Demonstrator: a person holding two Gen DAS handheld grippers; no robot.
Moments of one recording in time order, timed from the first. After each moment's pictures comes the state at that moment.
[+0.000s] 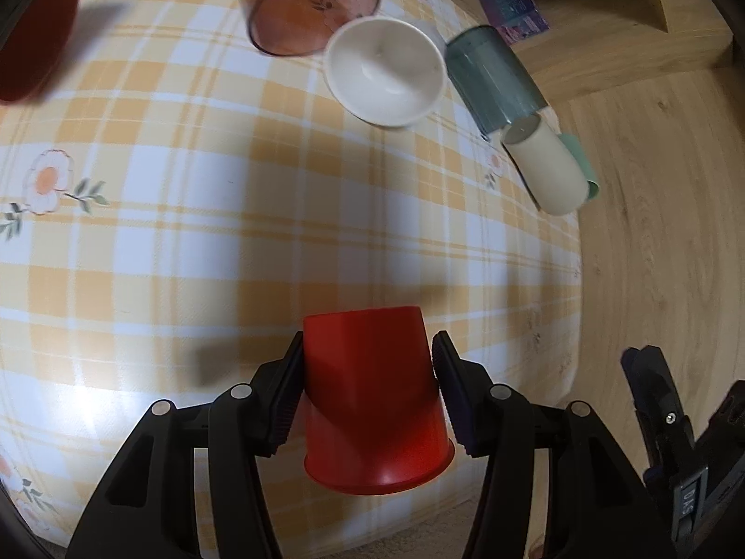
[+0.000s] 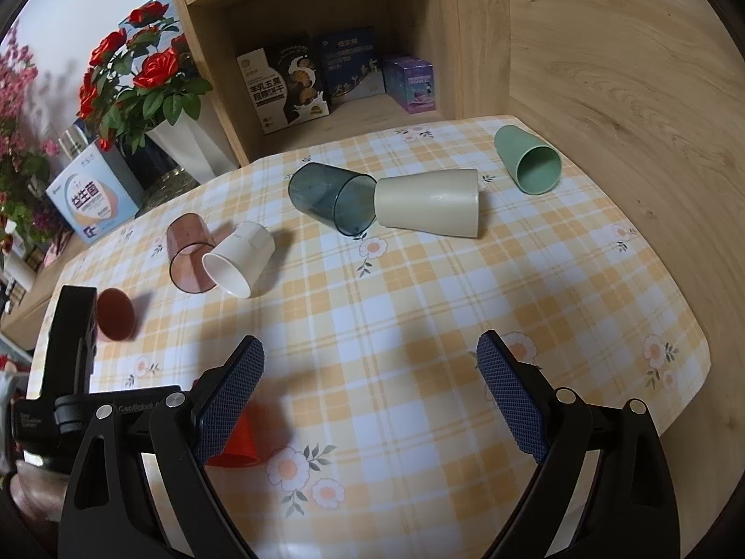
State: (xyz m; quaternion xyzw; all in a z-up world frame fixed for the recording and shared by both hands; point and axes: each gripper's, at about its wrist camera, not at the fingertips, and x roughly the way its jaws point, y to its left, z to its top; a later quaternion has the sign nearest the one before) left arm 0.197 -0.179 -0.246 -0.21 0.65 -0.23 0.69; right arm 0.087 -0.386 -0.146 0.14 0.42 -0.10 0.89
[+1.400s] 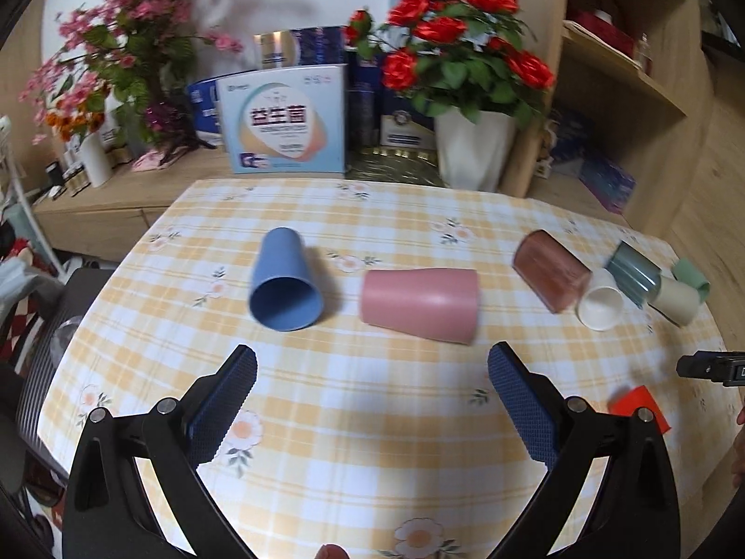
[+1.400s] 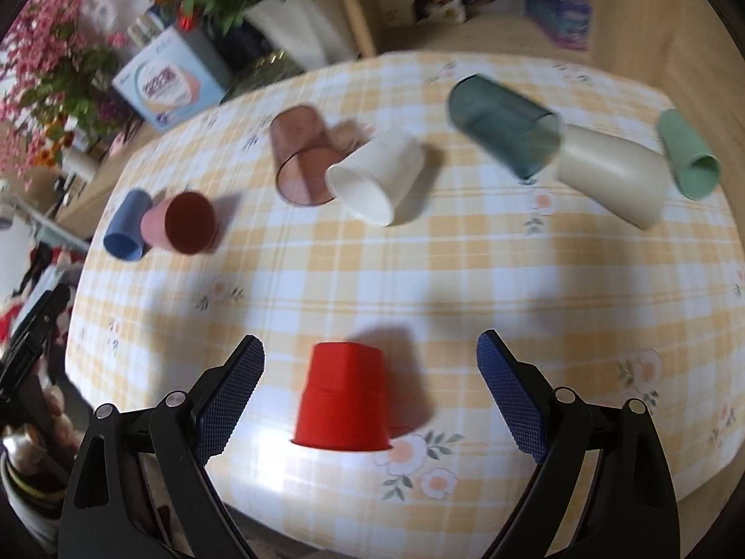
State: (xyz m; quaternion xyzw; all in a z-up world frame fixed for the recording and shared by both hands) left arm 0.134 0.032 -0.120 -0.02 0.37 0.01 0.93; right arm 0.165 -0.307 -0.167 0.10 0.56 0.09 0.82
